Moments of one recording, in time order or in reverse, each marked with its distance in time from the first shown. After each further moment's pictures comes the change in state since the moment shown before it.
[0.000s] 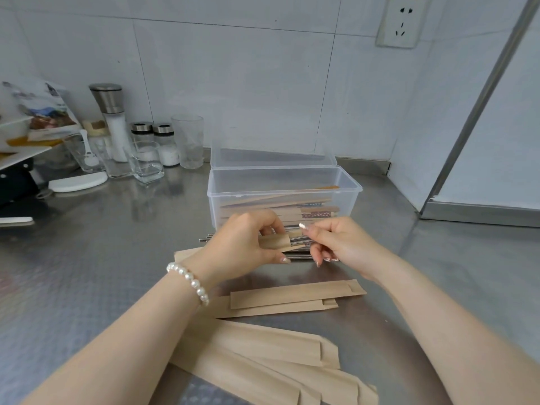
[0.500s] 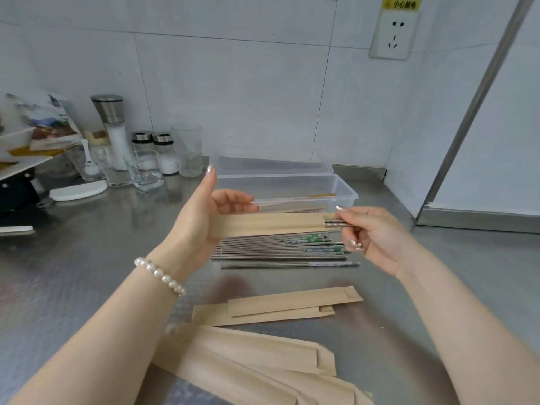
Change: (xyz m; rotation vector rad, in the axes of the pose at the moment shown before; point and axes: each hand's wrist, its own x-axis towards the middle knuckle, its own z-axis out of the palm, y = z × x) left_hand 0.004 -0.004 -0.036 -1.159 0.181 -0.371; right_hand -0.004 -0.004 -0.042 0.442 0.177 0.026
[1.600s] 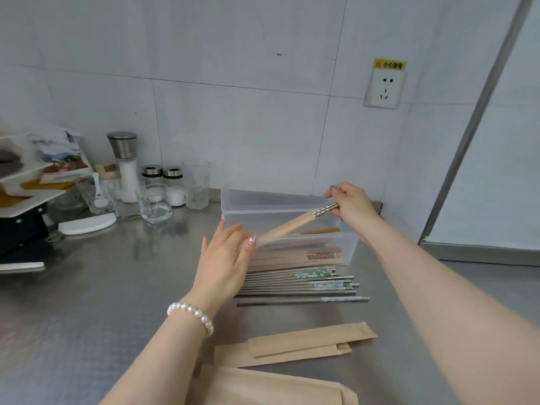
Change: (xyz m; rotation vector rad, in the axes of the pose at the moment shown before) left_hand 0.025 -0.033 -0.028 1.028 0.172 0.416; right_hand 0.089 -0.051 0.034 -0.503 0.377 -0.242
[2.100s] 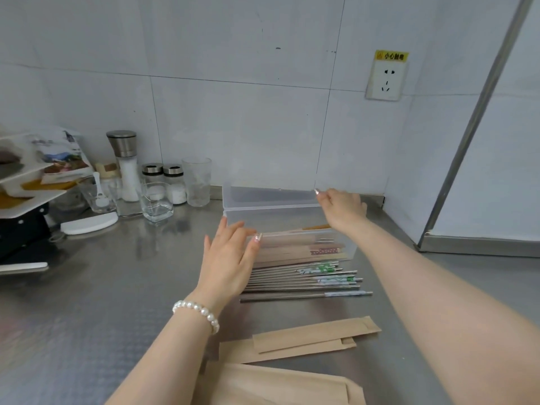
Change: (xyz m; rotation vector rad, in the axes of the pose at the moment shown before) left_hand -0.001 0.001 0.002 0.053 -0.012 0.000; right_hand 0.007 0.021 0.017 -0.842 -0.043 -0.046
